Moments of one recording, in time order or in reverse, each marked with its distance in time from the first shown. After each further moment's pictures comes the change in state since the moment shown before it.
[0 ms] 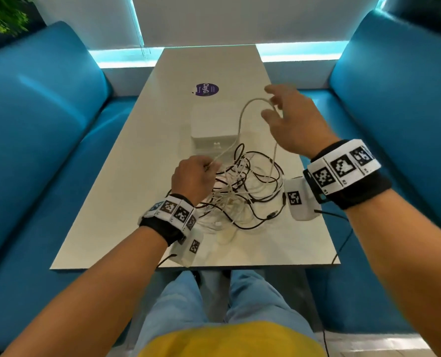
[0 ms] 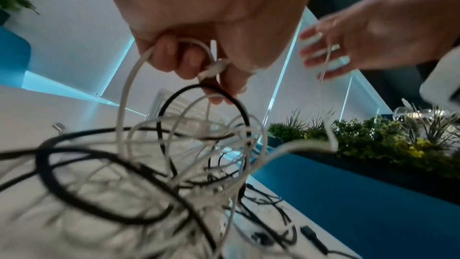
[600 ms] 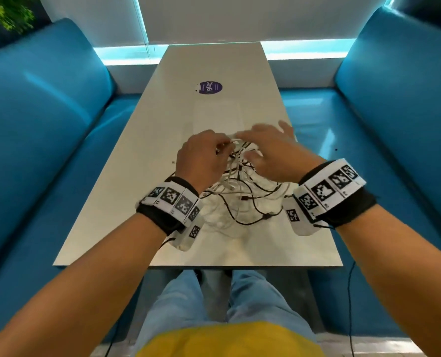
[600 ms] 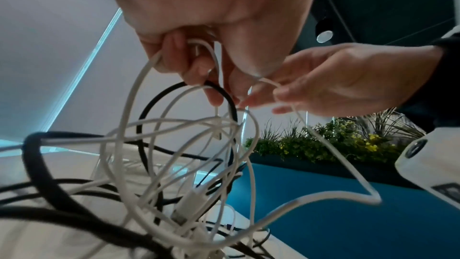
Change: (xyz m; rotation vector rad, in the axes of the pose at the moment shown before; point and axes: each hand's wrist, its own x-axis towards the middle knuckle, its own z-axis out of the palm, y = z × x) left_hand 0.011 0.028 -0.023 -0.043 0.170 0.309; right_hand -0.017 0.009 0.038 -0.271 -0.286 -0.264
